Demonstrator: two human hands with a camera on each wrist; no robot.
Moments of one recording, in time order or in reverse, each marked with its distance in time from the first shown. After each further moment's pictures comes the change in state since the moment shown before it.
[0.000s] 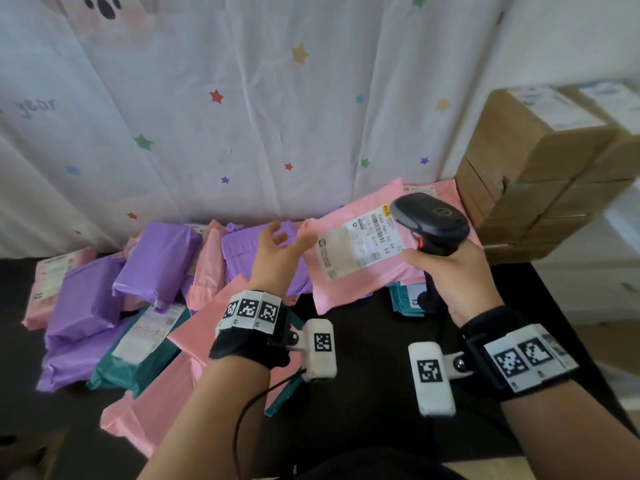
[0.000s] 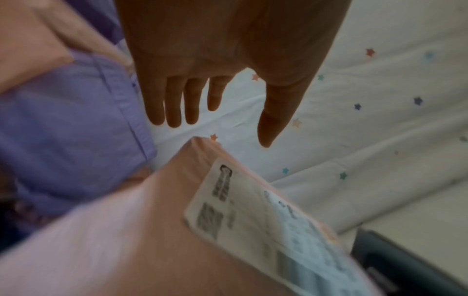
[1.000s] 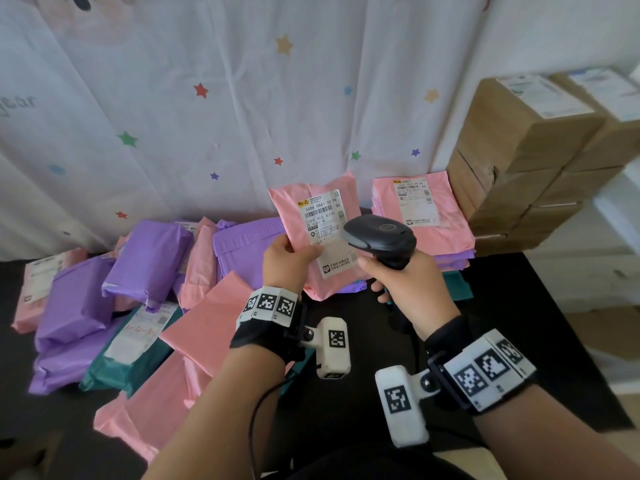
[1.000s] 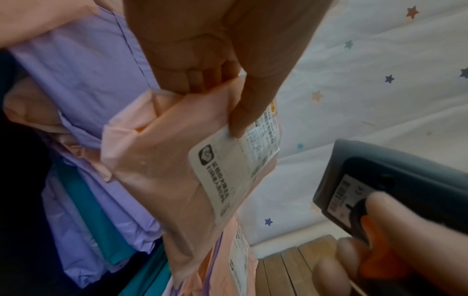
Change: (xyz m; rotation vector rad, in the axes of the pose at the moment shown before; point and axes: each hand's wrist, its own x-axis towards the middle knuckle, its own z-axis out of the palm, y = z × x) left_hand -0.010 -0.009 0.027 0.010 -0.019 -0.065; right_hand -0.025 0.008 0.032 -0.049 -0.153 0.051
